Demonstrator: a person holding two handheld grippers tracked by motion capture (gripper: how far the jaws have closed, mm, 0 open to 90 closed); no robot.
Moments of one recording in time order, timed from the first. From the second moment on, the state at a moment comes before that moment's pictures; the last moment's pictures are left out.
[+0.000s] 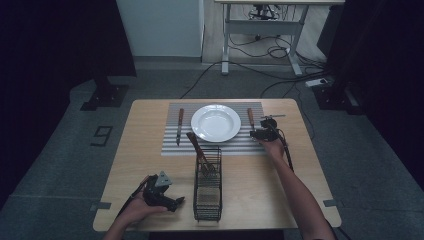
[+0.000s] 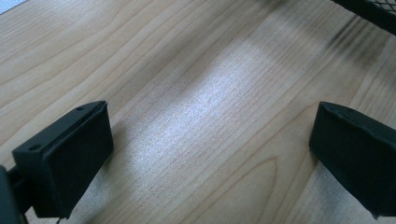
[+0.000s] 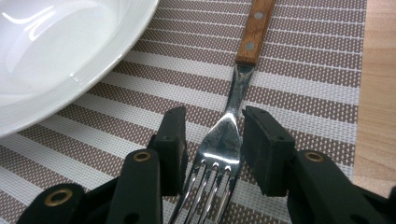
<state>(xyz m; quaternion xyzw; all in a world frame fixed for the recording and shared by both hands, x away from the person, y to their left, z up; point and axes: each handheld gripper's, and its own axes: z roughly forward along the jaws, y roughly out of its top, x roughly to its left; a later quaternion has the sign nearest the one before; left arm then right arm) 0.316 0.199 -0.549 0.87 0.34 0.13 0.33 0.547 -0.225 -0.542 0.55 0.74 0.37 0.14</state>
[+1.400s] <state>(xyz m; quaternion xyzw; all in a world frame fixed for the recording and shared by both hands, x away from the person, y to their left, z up) 0.315 0.199 -0.549 0.87 0.34 0.13 0.33 0.482 -0.241 -0.479 0.49 0.72 0.47 0.18</state>
